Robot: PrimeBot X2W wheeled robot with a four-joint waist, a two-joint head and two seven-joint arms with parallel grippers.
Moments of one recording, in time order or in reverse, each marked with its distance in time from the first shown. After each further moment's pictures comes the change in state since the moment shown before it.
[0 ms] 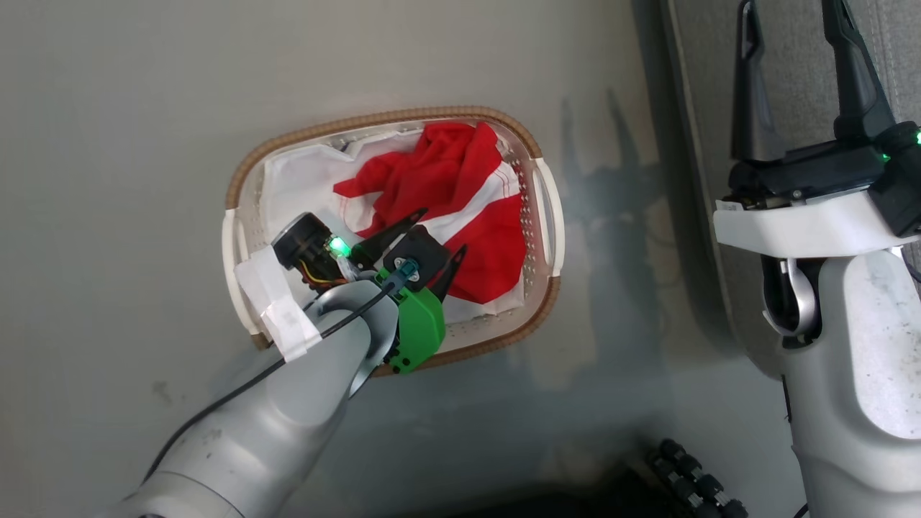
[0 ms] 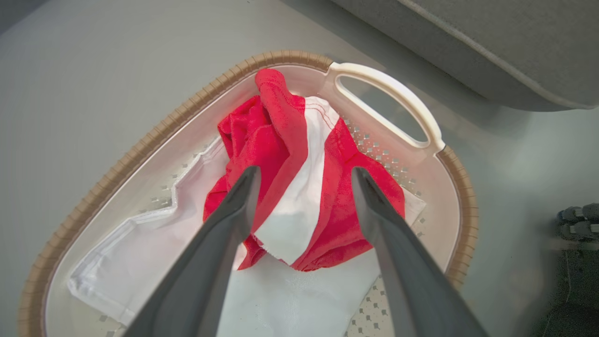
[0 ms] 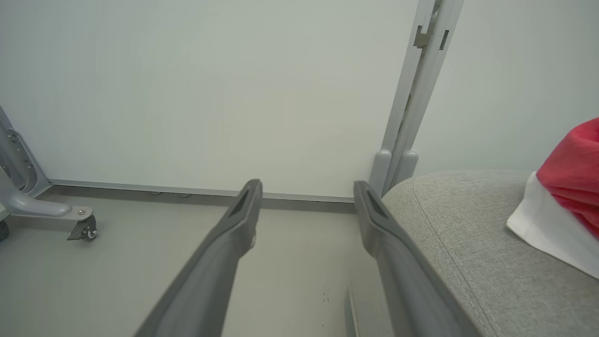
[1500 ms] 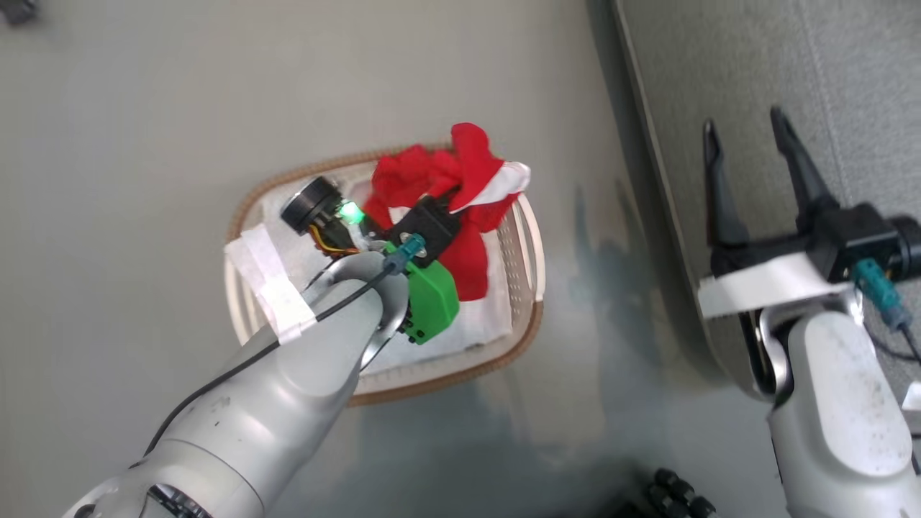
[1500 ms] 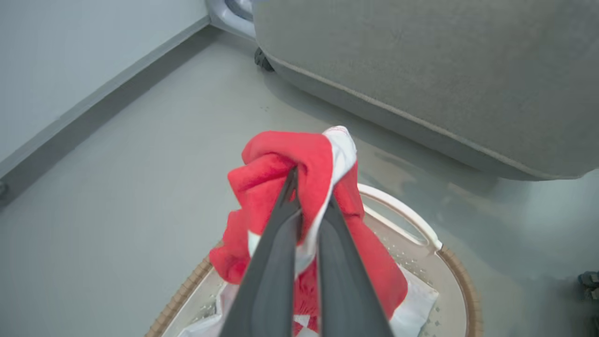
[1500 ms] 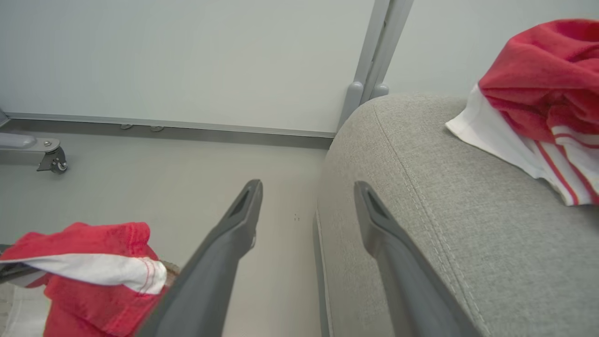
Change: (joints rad) left arm -0.105 -0.022 -0.084 0.067 -0.083 0.005 -0.135; right arm 0.111 0.002 -0.024 0.186 -0.062 0.000 0.000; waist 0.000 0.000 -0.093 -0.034
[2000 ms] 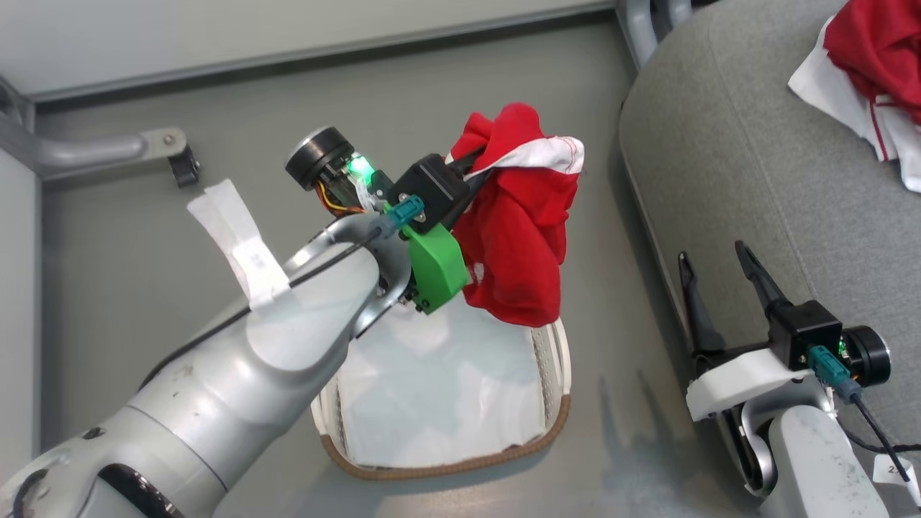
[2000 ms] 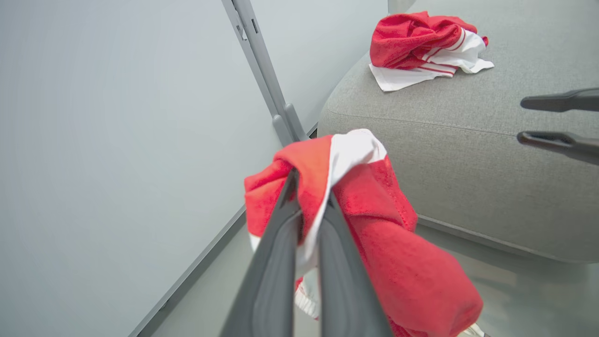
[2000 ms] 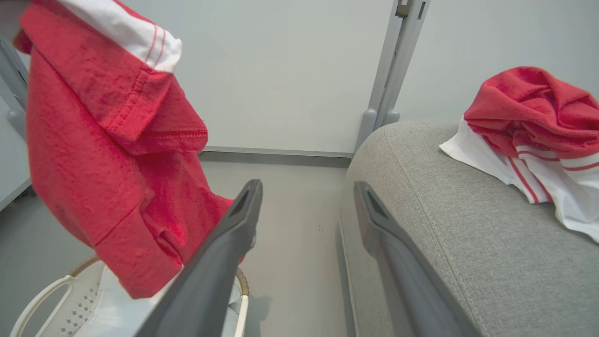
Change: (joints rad) left arm -0.071 0.109 -0.105 -0.257 -0.160 -0.004 0.053; right arm 0.183 -0.001 0.017 0.114 0.004 0.000 0.000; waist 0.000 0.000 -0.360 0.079
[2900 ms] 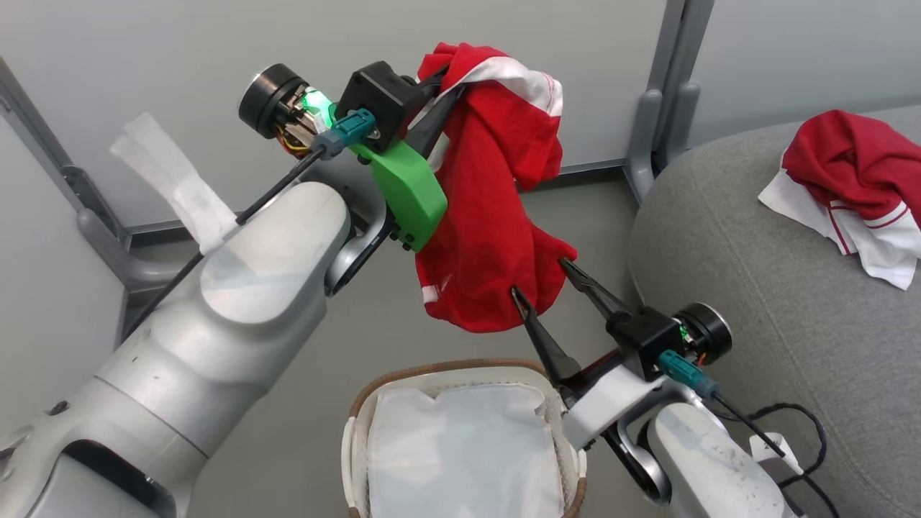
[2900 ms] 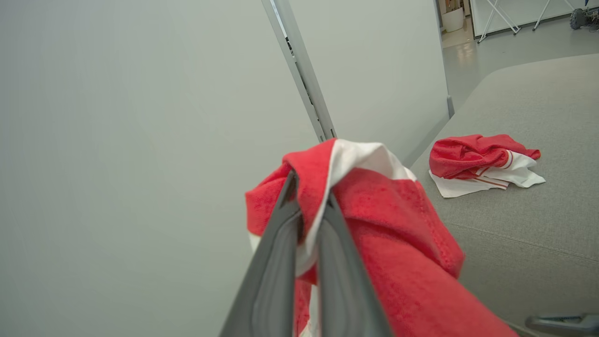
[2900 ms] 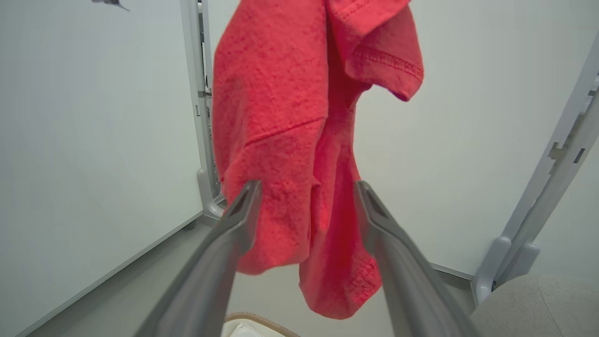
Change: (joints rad) left arm -0.078 0.033 0.092 -0.050 -0.128 0.034 0.060; right arm -0.100 0.000 0.424 0.057 0.123 0.000 0.000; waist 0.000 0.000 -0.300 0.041
